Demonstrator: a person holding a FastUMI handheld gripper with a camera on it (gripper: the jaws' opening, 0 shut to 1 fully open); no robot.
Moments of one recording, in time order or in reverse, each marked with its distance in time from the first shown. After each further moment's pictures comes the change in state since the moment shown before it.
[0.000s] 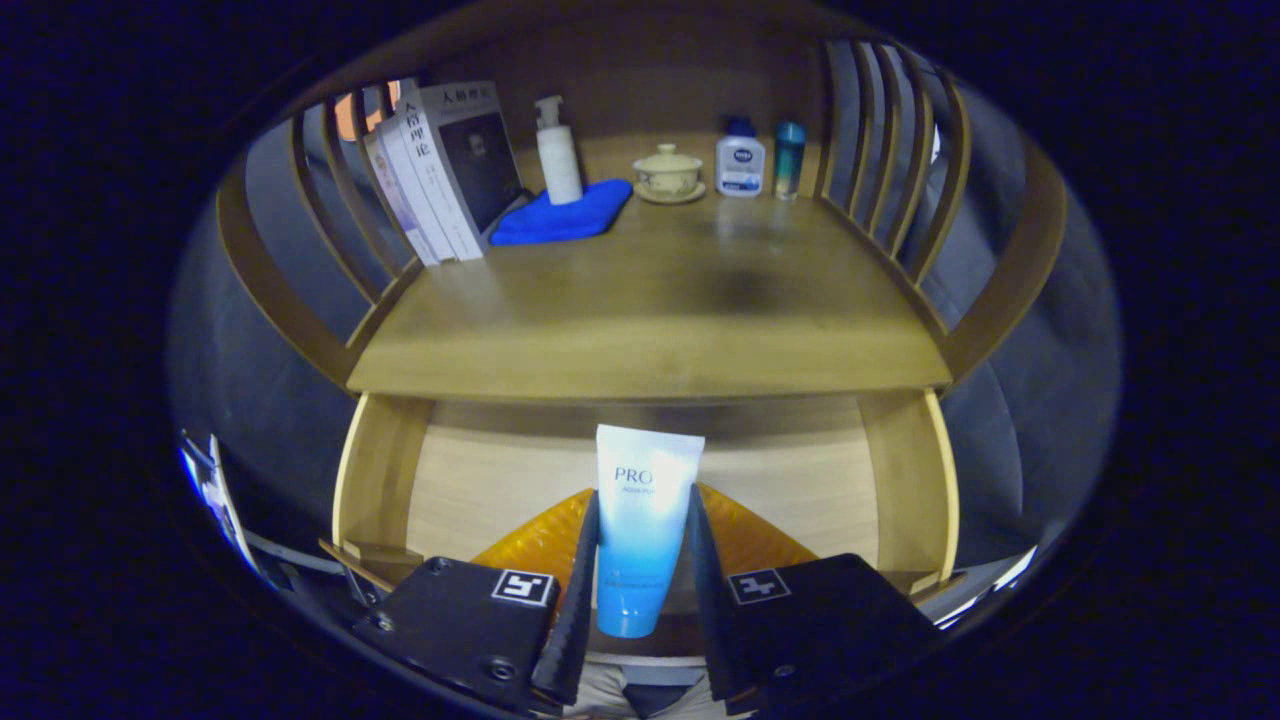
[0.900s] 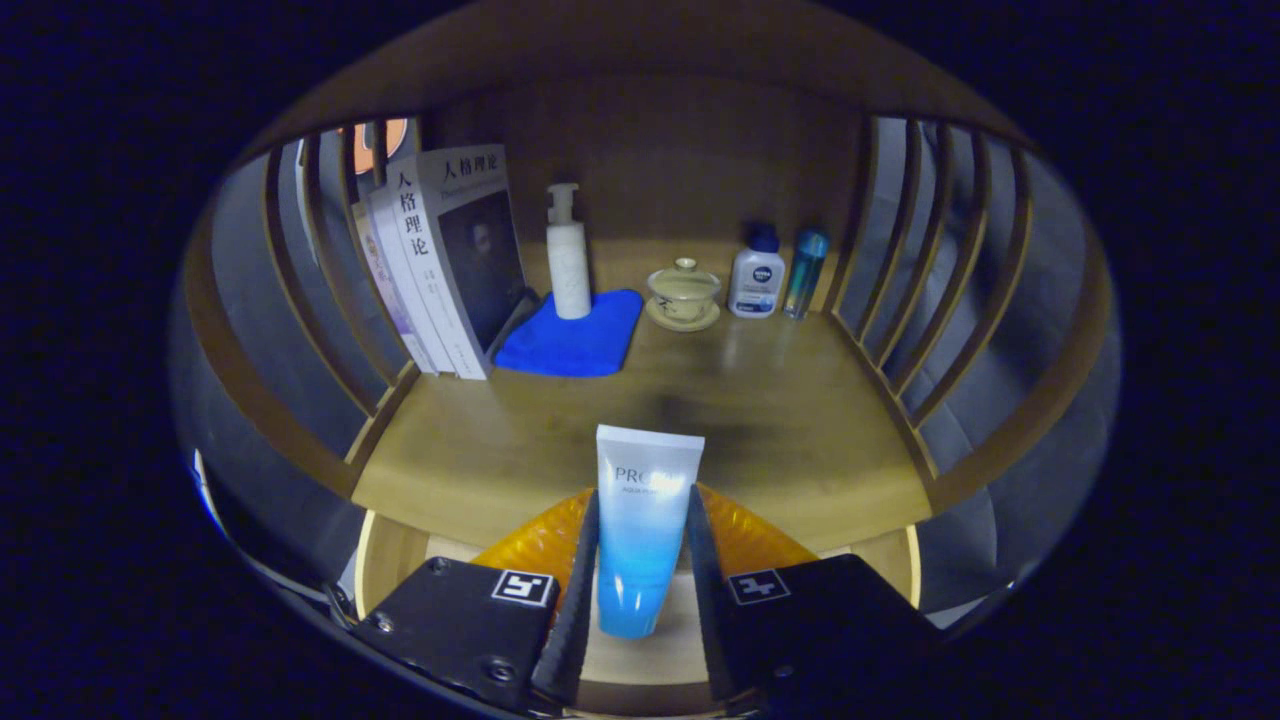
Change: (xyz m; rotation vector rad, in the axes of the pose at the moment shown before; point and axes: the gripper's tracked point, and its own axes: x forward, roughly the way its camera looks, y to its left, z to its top) arm 0.016 0.024 0.113 -0.028 -0.179 -0.063
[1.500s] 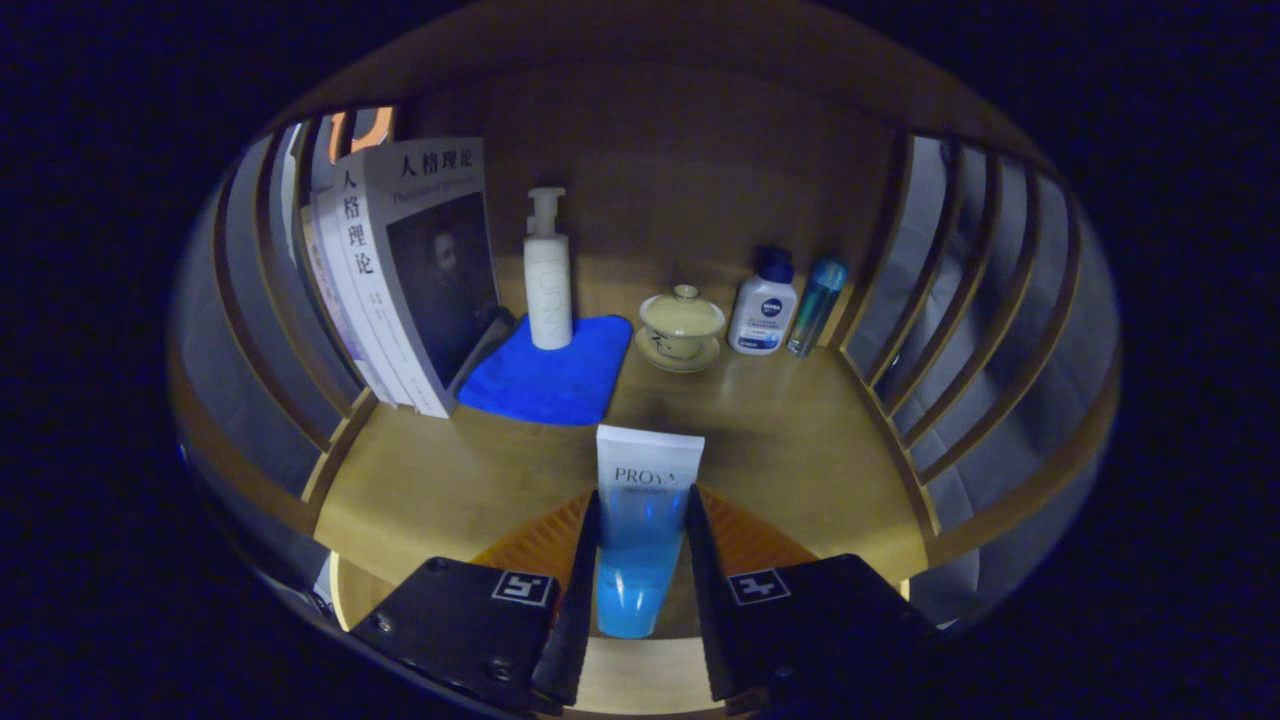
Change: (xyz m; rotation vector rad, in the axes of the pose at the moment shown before) arm 0.056 -0.001 0.036 -0.037 -0.006 -0.062
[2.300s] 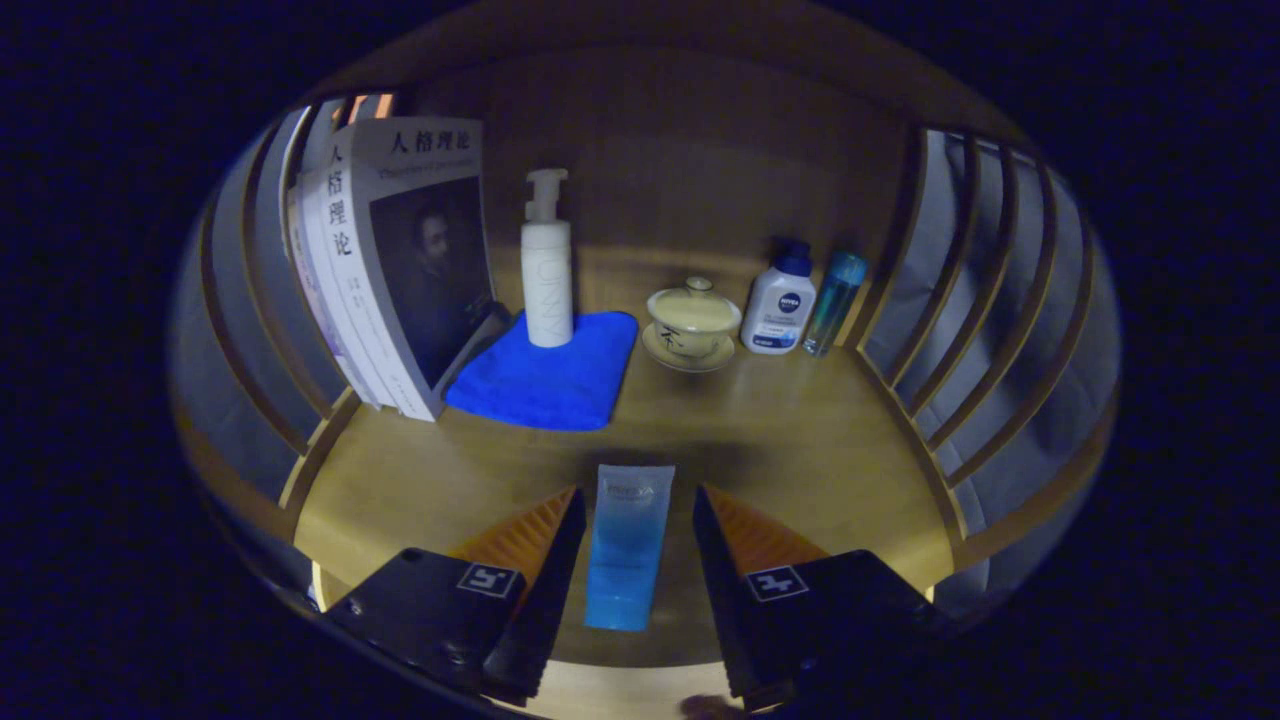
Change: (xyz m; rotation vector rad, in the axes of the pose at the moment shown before) arm 0.013 0.009 -0.008 -0.018 -0.046 0.020
